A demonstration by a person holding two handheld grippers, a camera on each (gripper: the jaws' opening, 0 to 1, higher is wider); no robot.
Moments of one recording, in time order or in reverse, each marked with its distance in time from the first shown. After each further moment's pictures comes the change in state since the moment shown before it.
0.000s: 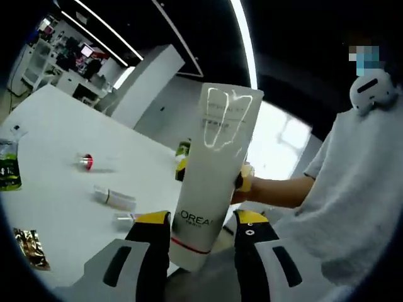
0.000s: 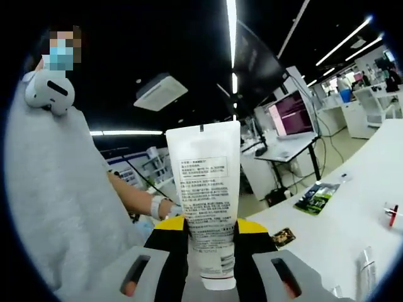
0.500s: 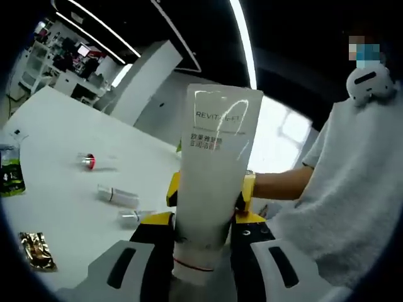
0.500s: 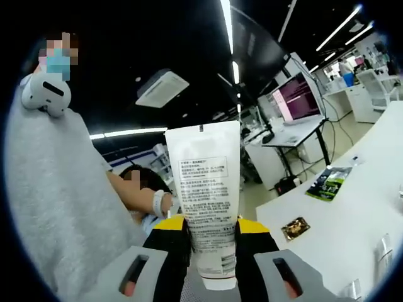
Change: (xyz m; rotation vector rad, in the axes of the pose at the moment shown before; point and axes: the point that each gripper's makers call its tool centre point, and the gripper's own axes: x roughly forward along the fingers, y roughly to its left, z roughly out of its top) left arm -0.008 0.011 0.002 0.041 0.009 0.064; right arm 0.018 -0.006 -0.010 0.109 0.001 0.013
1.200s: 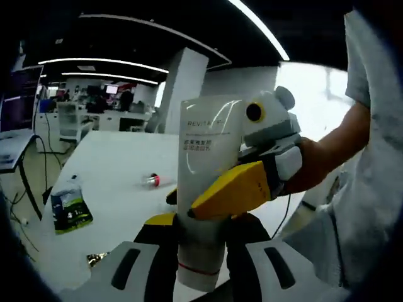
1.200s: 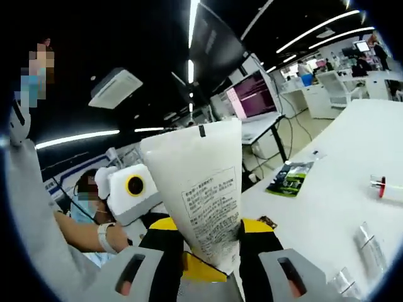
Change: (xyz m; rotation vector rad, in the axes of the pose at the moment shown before) left arm -0.015 0.053 -0.002 0.362 0.087 0.490; right arm 0.029 -0.049 -0.003 0.069 0.027 -0.377
